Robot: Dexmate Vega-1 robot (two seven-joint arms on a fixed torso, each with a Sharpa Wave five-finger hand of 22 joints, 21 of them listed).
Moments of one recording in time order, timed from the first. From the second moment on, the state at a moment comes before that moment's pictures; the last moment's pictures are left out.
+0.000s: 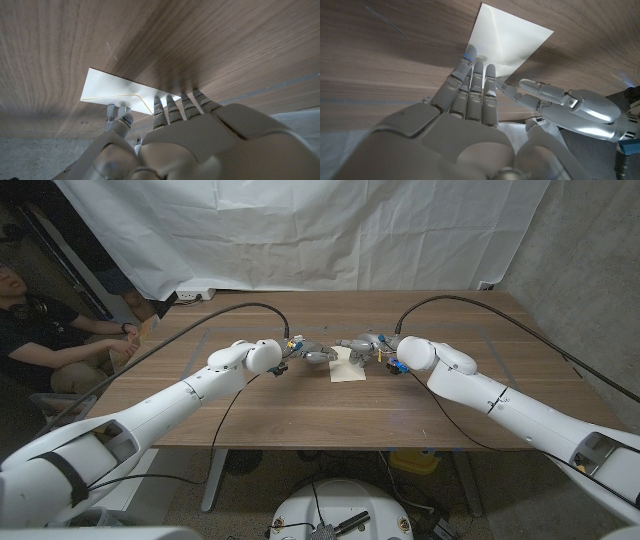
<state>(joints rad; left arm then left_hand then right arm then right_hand) 0.53 0.67 0.81 -1.53 0.60 0.01 -0.34 0.01 0.08 0.57 0.19 0.22 0.17 -0.09 0.19 0.18 0.13 -0.07 0.20 0.18 0.03 -0.04 0.19 0.17 -0.02 0.00 0.26 0.20 -0.60 -0.69 -0.82 -1.80 -0.36 -0.42 0.38 0.05 0.06 0.33 0.15 0.24 0.70 0.19 0.22 0.20 0.66 0.19 0.22 0.19 0.50 0.09 0.19 0.19 0.78 0.07 0.20 0.17</state>
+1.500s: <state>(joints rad) 0.51 0.65 0.83 -1.49 0.60 0.00 -0.33 0.01 0.08 0.56 0.19 0.22 0.16 -0.09 0.19 0.18 0.13 -0.06 0.20 0.18 0.03 -0.03 0.19 0.17 -0.02 0.00 0.26 0.20 -0.65 -0.74 -0.79 -1.94 -0.33 -0.49 0.40 0.05 0.06 0.31 0.14 0.24 0.75 0.19 0.22 0.20 0.71 0.19 0.22 0.19 0.56 0.09 0.20 0.19 0.84 0.07 0.22 0.17</state>
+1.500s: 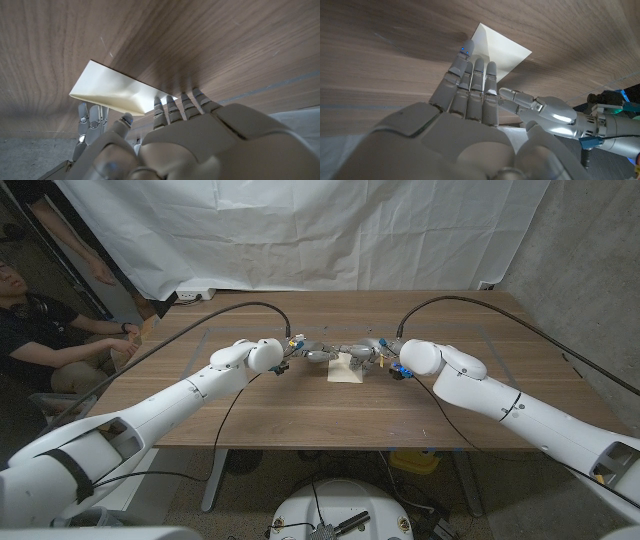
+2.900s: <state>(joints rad) 0.50 0.65 0.82 -1.46 0.60 -0.03 -0.32 0.01 0.08 0.56 0.19 0.22 0.15 -0.08 0.19 0.18 0.13 -0.06 0.20 0.18 0.03 -0.03 0.19 0.17 -0.02 0.00 0.26 0.20 -0.65 -0.73 -0.79 -1.89 -0.30 -0.49 0.36 0.05 0.06 0.31 0.14 0.24 0.75 0.19 0.22 0.20 0.71 0.19 0.22 0.19 0.56 0.09 0.19 0.19 0.83 0.07 0.20 0.17</state>
